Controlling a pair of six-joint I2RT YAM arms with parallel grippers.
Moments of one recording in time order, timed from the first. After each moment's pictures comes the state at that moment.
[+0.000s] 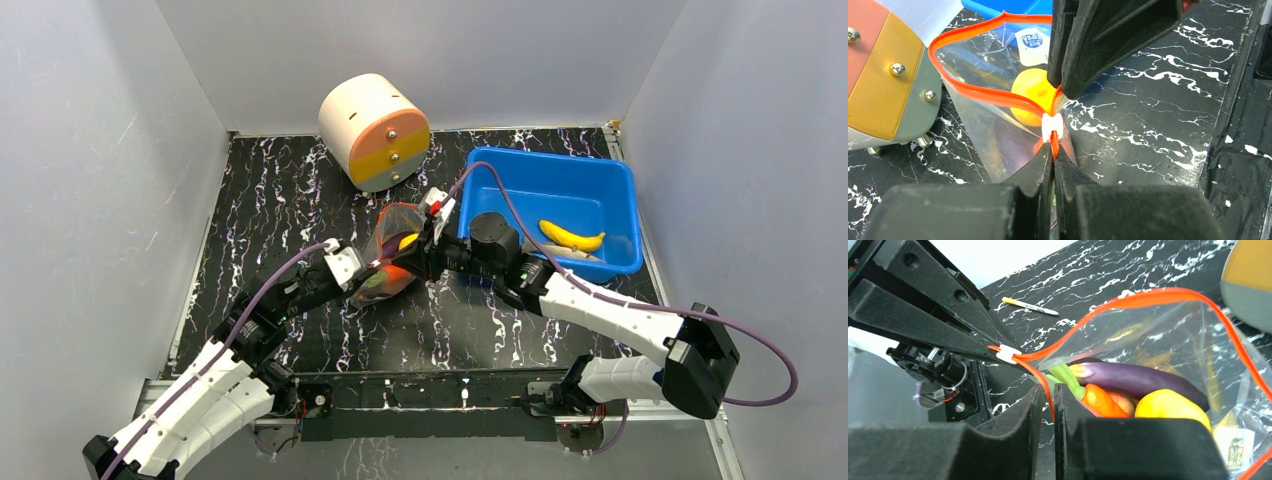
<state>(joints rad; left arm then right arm) -0.63 0.61 0.57 -0.19 0.36 0.31 0.89 1.24 0.87 0.22 -0.32 0.21</state>
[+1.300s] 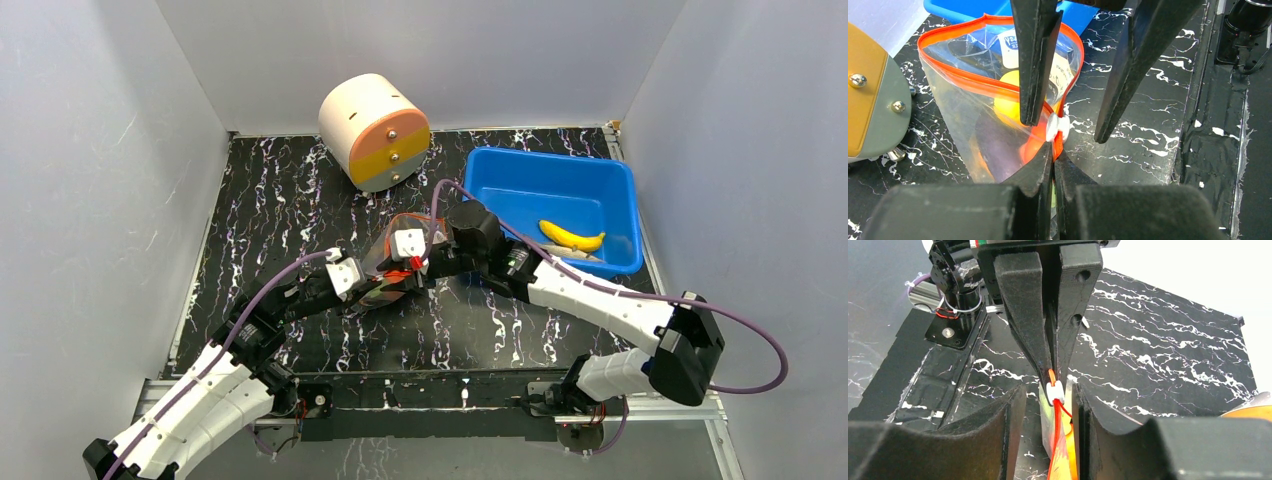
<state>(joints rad) -0.63 0.58 0.55 -0.22 0.48 0.32 0.92 1.31 1.03 0.02 -0.73 -0.50</state>
